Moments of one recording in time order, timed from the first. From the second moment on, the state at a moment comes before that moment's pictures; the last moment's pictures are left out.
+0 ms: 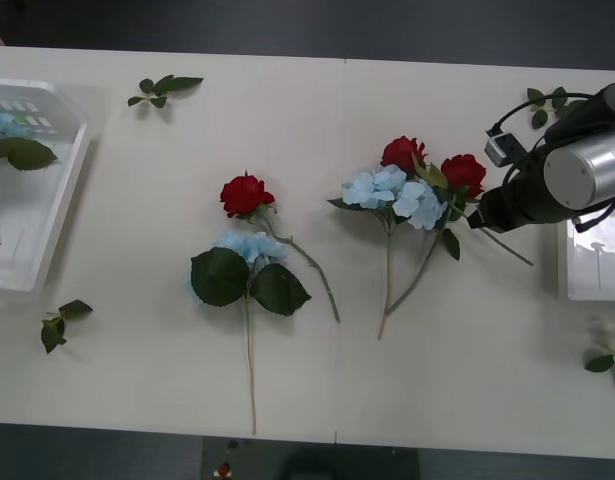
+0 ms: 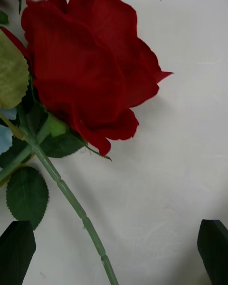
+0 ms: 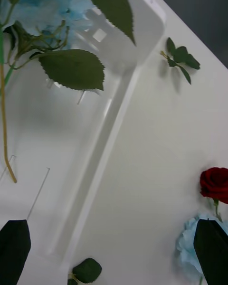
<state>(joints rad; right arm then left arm) -0.57 -0.72 0.32 -1.45 -0.67 1.26 1.56 -0.11 1.18 0.19 -1.20 1.90 1.04 -1.79</state>
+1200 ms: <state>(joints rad) -0.86 -0.58 0.57 -1.10 -0.50 0.98 1.60 -0.10 0.68 -0.02 -1.96 0.94 1.13 -1.35</state>
